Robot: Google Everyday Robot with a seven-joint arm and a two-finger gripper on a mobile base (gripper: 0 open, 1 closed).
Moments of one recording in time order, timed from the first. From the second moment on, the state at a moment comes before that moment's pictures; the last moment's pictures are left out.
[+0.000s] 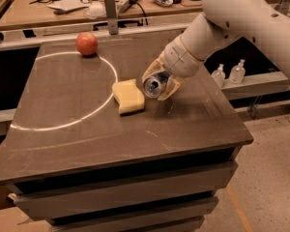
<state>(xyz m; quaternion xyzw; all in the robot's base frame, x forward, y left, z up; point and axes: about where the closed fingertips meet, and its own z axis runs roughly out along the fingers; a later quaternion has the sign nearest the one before) 0.586 -0.035 0.872 -0.91 0.30 0.02 0.29</state>
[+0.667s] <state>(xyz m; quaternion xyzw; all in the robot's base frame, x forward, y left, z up) 0.577 -0.046 0.861 -0.91 0.31 0.03 0.27</state>
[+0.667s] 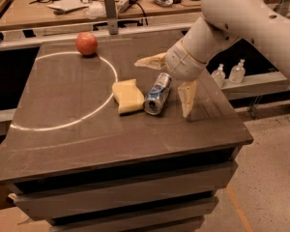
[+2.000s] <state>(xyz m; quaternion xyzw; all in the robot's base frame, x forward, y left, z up) 0.624 -0.083 0.923 -0.83 0.41 -0.09 0.36</state>
